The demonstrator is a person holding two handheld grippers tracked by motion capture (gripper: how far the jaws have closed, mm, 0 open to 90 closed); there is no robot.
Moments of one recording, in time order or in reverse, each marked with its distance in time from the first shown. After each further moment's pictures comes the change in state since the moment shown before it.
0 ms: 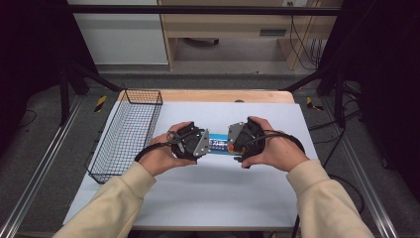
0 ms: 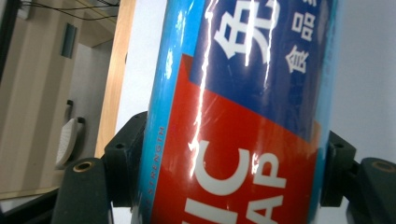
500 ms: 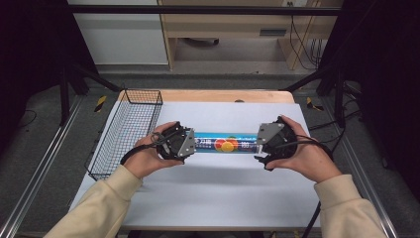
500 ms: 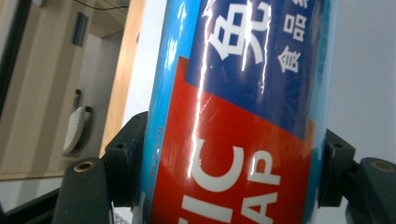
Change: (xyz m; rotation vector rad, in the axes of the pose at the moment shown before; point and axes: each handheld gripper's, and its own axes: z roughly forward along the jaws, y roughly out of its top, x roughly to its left) left arm 0.001 -0.031 -0.023 0.008 0.034 -0.040; right arm 0.001 -0.061 -0.040 -0.096 -0.102 0.138
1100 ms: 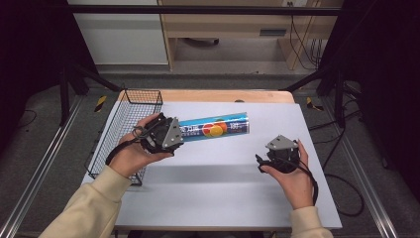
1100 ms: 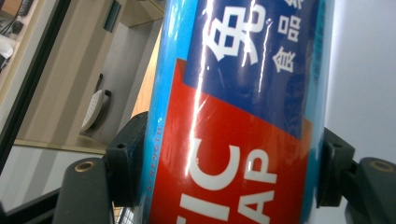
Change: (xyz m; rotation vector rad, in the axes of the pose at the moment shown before) left arm 0.018 -0.012 -0.037 -0.015 0.090 -0.127; right arm 0.041 -0.062 0.059 -0.082 -0.269 0.597
